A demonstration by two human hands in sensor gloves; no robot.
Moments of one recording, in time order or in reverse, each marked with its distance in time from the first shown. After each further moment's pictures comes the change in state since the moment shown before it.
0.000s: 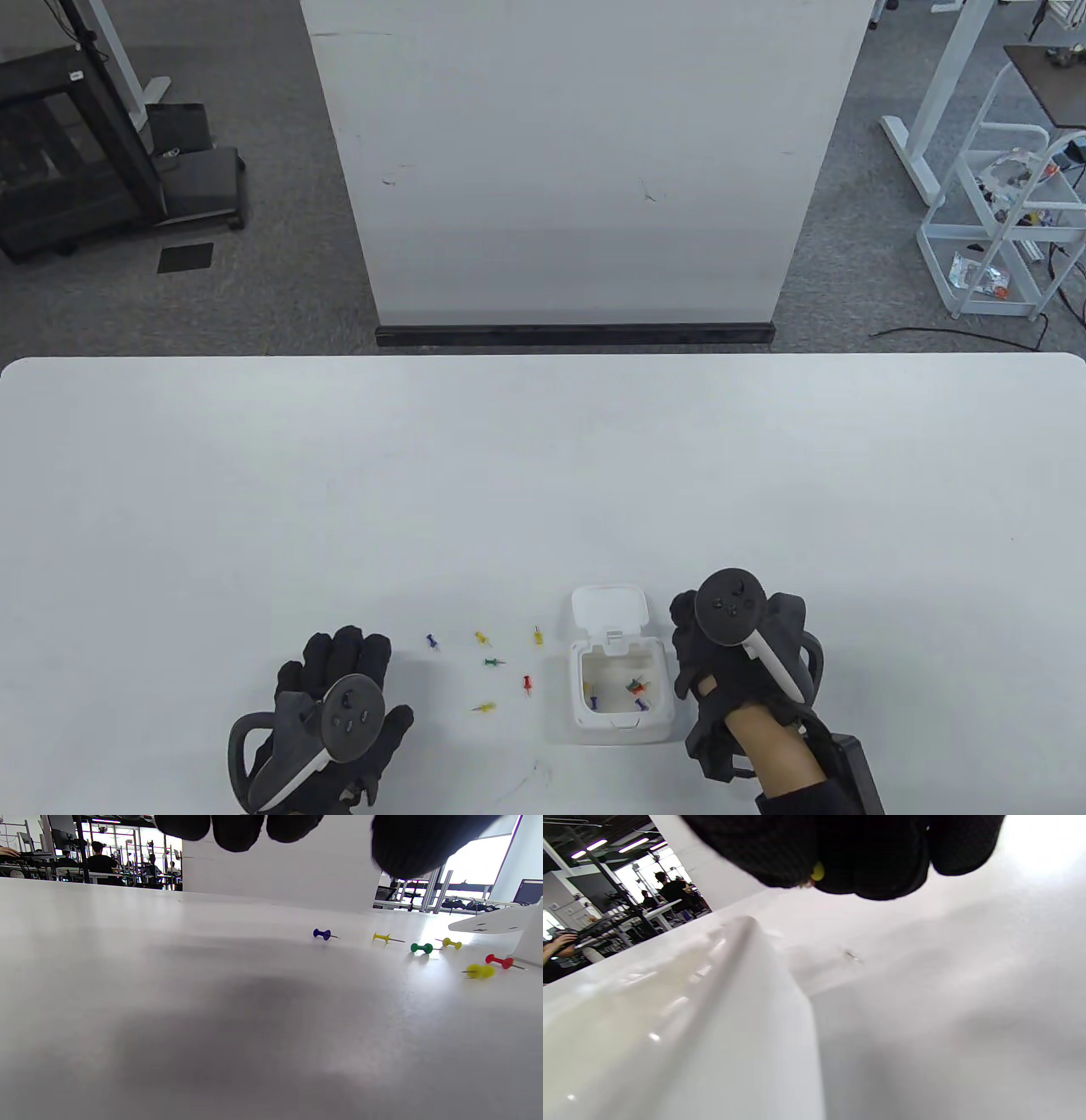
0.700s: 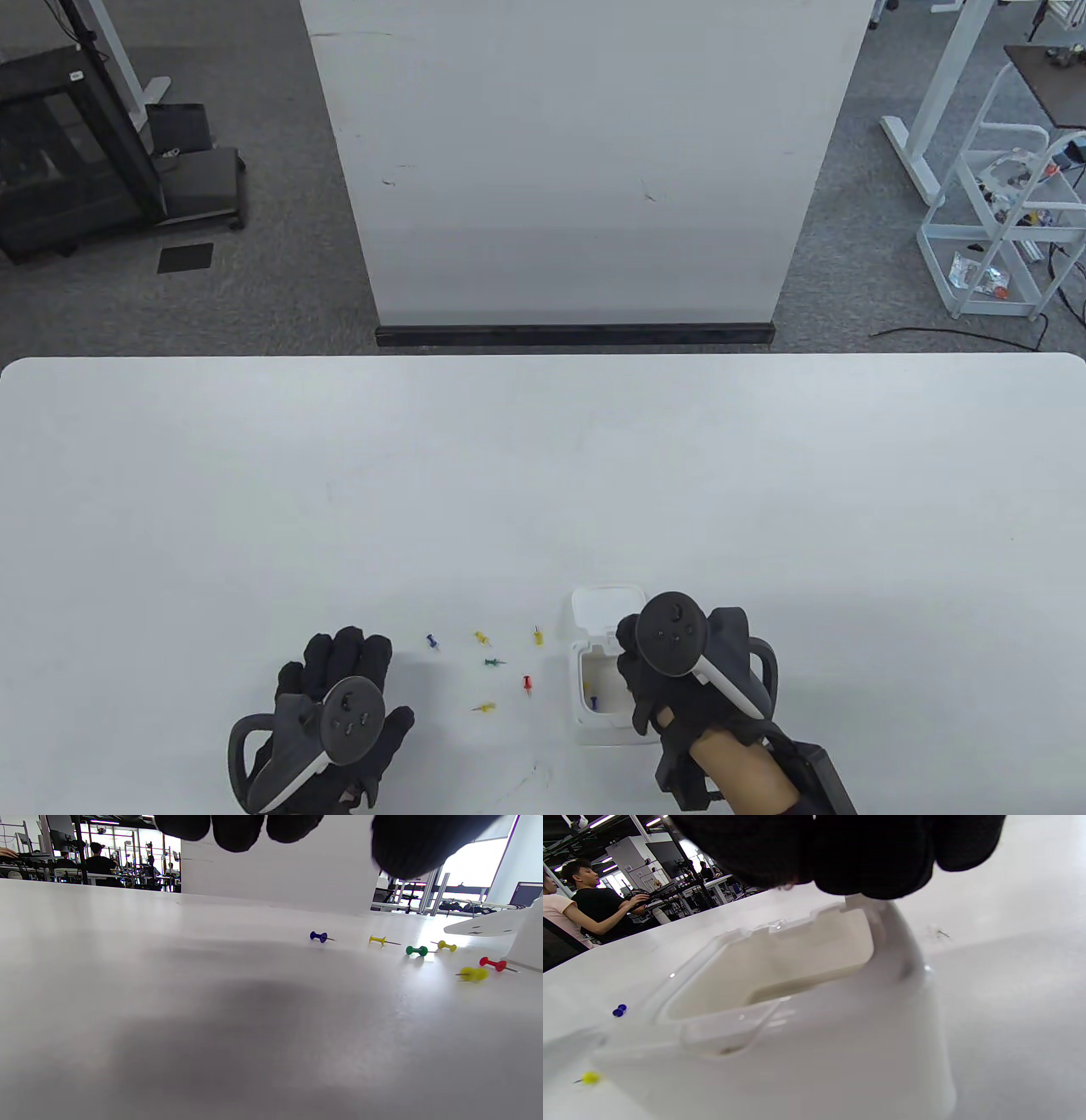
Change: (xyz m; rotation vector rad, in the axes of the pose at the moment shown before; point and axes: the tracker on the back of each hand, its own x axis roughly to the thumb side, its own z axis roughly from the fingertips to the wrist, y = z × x) left_hand 0.000 0.000 0.001 0.005 -0.005 0.004; right_hand 0.040 0.014 0.020 0.069 -0.146 0.069
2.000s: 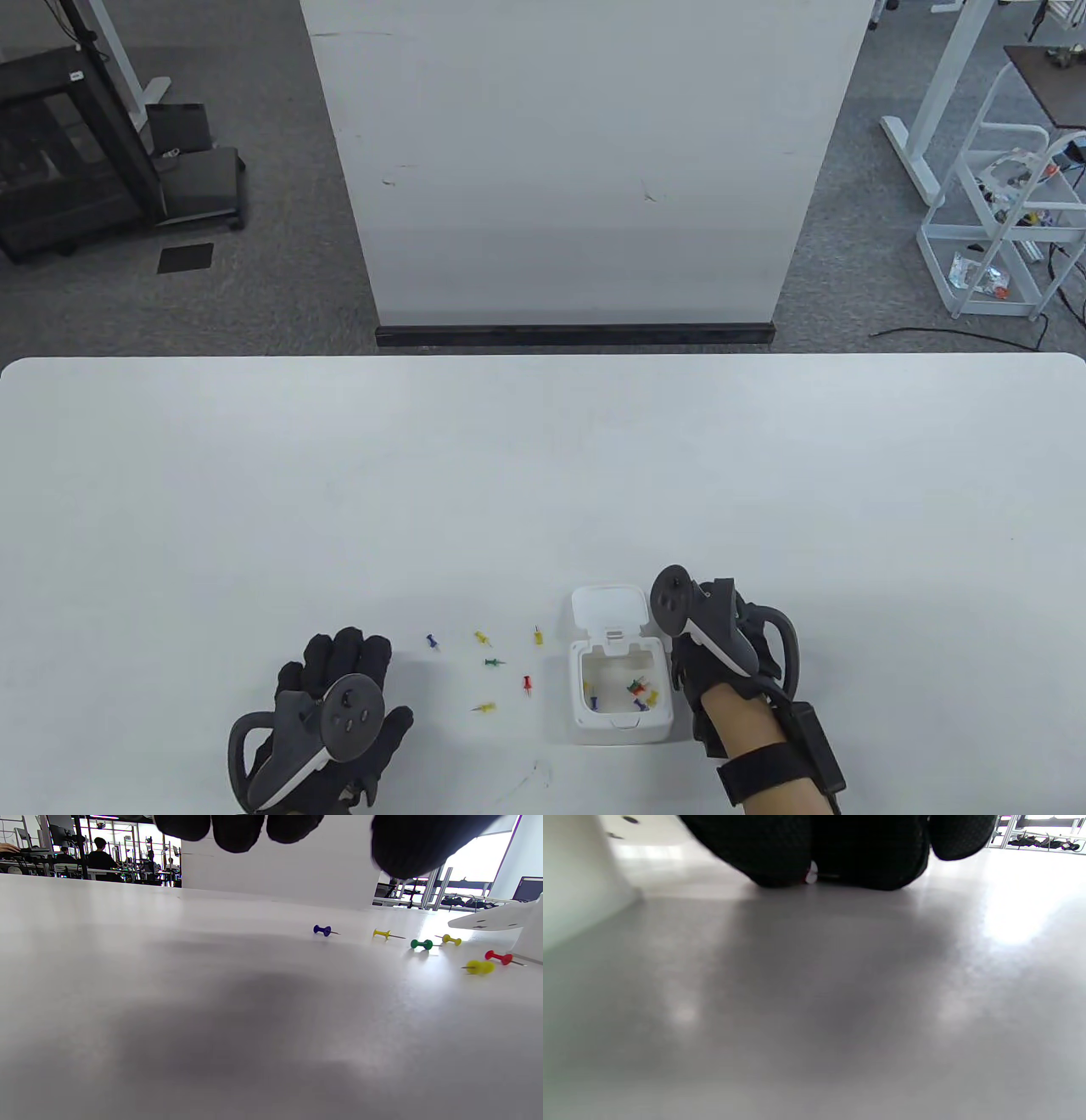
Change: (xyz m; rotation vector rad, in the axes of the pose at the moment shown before) left_hand -0.001 0.000 -0.001 -0.018 0.003 -0.003; right_hand -0.052 0.034 -0.061 -0.043 0.222 0.345
